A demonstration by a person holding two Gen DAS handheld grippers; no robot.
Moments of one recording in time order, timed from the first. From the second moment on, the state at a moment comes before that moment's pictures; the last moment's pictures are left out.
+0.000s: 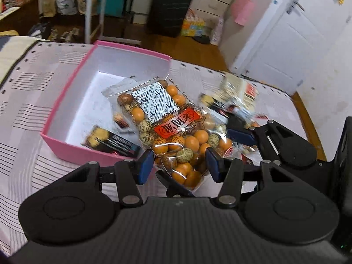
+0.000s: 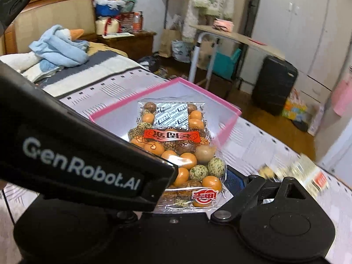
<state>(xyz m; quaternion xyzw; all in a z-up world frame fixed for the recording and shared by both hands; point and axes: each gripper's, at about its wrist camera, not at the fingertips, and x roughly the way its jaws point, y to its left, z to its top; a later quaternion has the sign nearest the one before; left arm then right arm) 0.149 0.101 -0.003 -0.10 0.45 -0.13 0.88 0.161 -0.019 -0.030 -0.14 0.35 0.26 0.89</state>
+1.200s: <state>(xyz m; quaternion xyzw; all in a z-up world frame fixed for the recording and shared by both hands) 0.240 0.163 -0.059 -0.08 0.46 -0.02 0.88 0.245 0.004 -0.076 -0.07 0.39 0.34 0.85</state>
